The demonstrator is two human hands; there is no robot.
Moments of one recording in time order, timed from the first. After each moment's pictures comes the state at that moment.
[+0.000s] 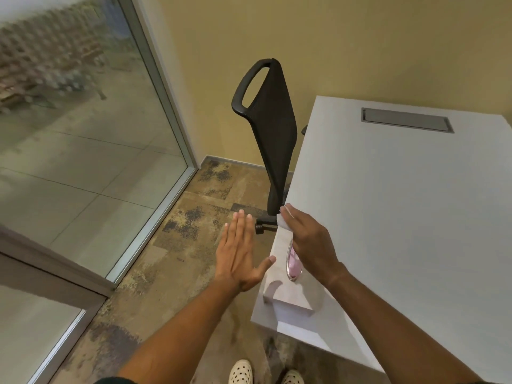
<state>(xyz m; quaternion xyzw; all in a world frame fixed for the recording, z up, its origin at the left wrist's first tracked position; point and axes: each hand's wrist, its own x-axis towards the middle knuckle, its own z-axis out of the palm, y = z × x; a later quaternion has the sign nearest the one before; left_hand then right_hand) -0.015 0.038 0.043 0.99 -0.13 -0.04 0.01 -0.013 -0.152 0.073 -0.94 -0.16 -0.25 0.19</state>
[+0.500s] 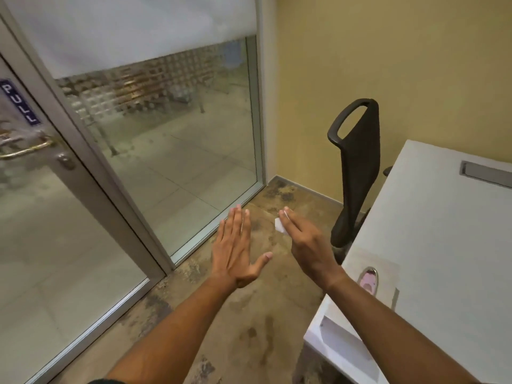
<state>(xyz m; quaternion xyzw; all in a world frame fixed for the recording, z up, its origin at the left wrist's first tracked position) -0.064 0.186 0.096 1.00 0.03 0.08 0.01 -0.003 -0.002 0.113 -0.87 -0.36 -0.25 0.20</state>
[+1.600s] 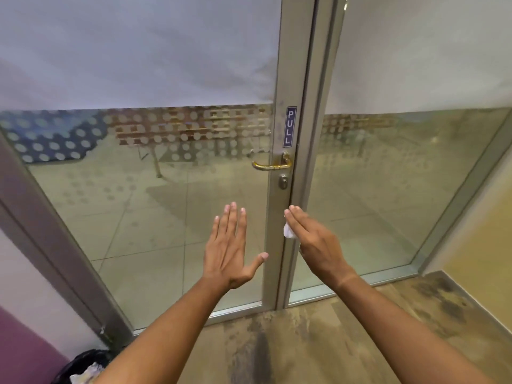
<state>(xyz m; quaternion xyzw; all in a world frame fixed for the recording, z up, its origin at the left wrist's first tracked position) -0.216 0.652 0.148 0.92 0.33 0.19 -0.05 -0.038 0.519 0.188 -0.66 -0.64 -0.31 0.24</state>
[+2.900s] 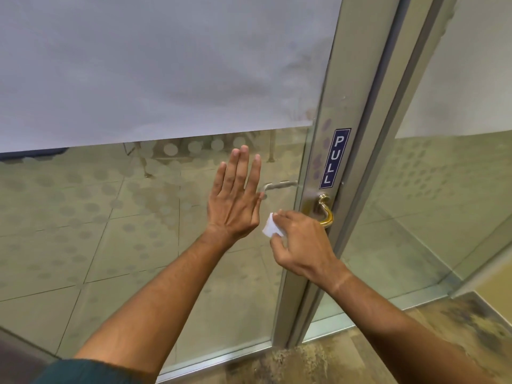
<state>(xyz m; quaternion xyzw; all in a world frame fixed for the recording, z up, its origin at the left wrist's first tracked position) -0.042 0.947 0.212 0.84 0.25 0.41 -0.25 0.050 0.792 0.215 -0.75 -0.60 -0.12 0.25</state>
